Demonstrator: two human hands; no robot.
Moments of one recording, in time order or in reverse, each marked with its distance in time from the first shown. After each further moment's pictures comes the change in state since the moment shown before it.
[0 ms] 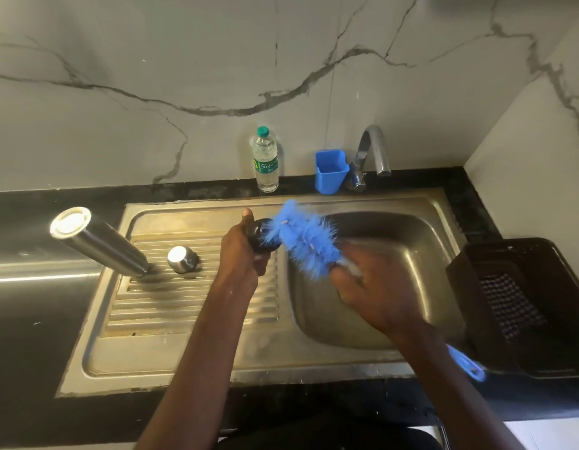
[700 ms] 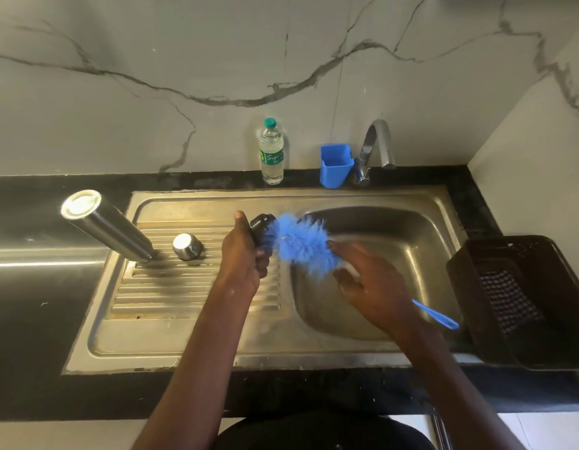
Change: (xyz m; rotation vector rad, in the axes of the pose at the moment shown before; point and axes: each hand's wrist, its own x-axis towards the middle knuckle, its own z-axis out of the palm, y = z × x) left_hand -0.017 -0.016 -0.015 -0.017 0.019 -0.017; right_hand -0.014 0.015 0.013 -0.080 -0.045 -0.096
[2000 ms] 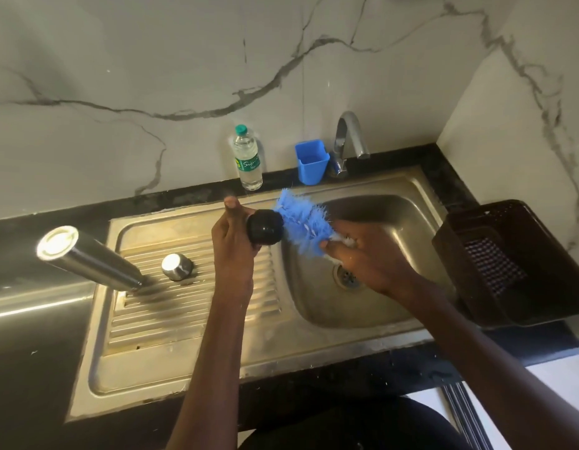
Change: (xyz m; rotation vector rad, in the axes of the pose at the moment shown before) left_hand -0.012 0.010 0.016 0.197 -0.086 0.604; right_hand 0.024 -0.017 -0.024 0.202 -0.036 0.178
